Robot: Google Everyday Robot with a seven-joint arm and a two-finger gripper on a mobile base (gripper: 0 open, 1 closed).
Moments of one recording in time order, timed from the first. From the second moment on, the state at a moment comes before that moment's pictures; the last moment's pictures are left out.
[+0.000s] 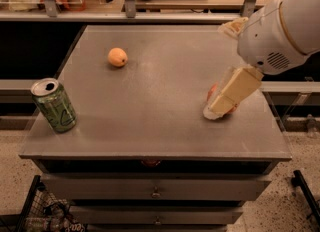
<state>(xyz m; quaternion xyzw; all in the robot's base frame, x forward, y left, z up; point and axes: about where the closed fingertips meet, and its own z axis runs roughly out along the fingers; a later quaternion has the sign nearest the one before) 0.463 -0.116 0.980 -0.59 0.72 0.07 0.35</state>
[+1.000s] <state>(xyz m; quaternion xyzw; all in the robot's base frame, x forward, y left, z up) 0.482 -0.133 0.913 -0.56 0.74 0.10 0.36</state>
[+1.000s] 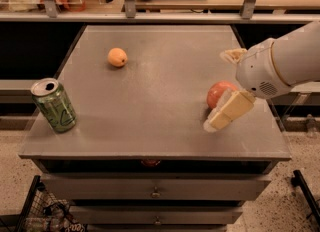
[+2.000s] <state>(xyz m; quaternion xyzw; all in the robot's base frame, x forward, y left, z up) 0.497 -0.150 0.862 -0.54 0.75 0.14 0.35</state>
